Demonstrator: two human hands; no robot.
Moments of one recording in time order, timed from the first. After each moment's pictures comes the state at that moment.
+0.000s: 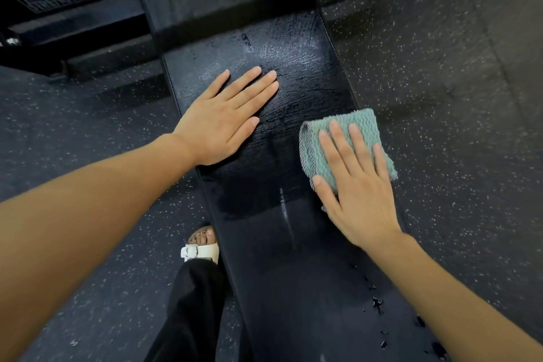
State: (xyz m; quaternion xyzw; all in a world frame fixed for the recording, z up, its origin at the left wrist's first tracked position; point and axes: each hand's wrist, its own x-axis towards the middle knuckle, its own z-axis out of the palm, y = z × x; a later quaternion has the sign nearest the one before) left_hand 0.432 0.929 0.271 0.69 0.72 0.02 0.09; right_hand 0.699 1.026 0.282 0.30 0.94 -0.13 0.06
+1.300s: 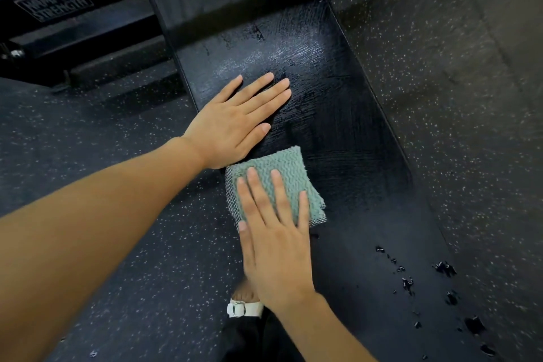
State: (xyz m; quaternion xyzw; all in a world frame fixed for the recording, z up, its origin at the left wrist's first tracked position) left_hand 0.429 0.910 0.273 0.73 0.68 0.03 0.11; right_hand 0.643 0.864 0.291 0.33 0.92 -0.19 0.05
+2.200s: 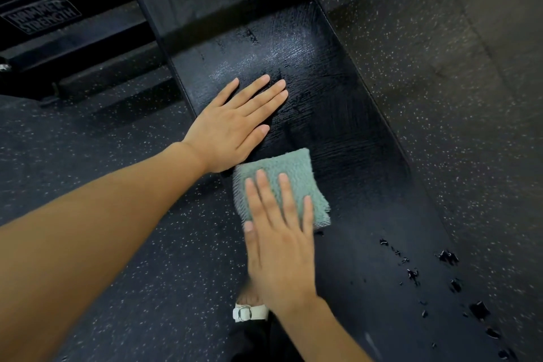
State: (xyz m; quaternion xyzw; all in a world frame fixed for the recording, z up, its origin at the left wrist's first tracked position) left_hand 0.428 0.911 0.271 0.73 0.68 0.03 0.10; right_hand 0.638 0.852 0.289 0.39 0.90 -0.19 0.03
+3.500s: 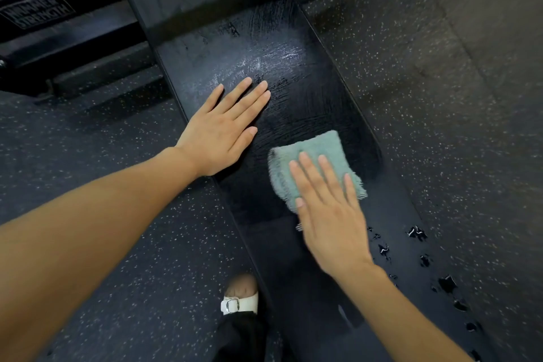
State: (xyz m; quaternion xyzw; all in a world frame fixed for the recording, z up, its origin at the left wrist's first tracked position) left_hand 0.464 0.895 0.272 0.70 0.71 0.02 0.09; right_hand 0.725 0.917 0.283 0.36 0.92 -0.13 0.04
